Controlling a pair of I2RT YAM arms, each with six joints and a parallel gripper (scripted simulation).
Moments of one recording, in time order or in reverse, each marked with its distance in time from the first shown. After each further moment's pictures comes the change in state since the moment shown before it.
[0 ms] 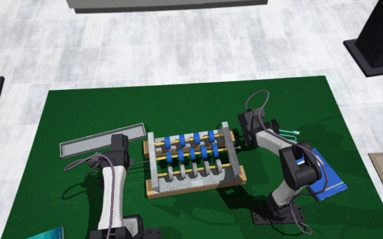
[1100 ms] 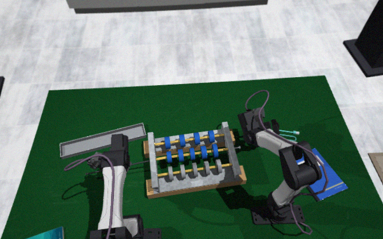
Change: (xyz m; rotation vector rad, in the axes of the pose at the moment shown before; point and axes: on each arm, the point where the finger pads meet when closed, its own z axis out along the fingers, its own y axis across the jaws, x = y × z) left arm 0.000 0.000 0.000 0.000 0.000 0.000; right arm 0.000 0.000 0.000 0.000 0.000 0.000
